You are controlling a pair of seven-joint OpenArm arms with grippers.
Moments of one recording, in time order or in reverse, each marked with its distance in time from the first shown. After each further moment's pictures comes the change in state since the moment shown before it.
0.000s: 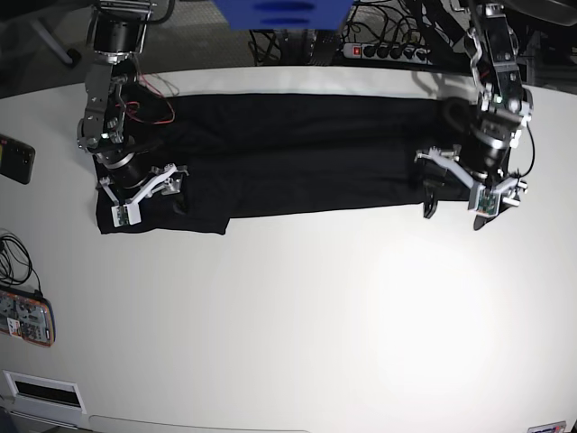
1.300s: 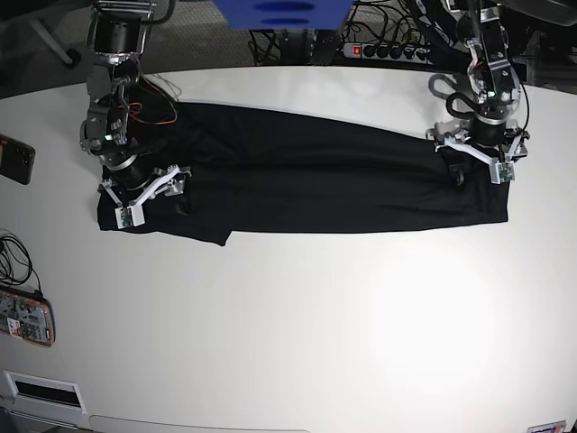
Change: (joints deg) left arm -2.4 0.1 -2.0 -27.5 -1.8 15.2 -6.9; right arm 0.2 0.0 -0.6 -0.2 -0.4 -0.2 0.0
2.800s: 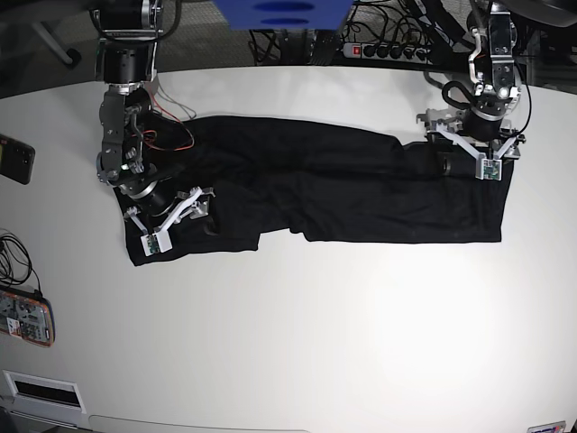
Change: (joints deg) left arm 4.7 -6.2 7.9 6.8 0.0 1.1 3.5; right arm 8.4 -0.8 -4.8 -6.4 0.8 1.9 -1.3
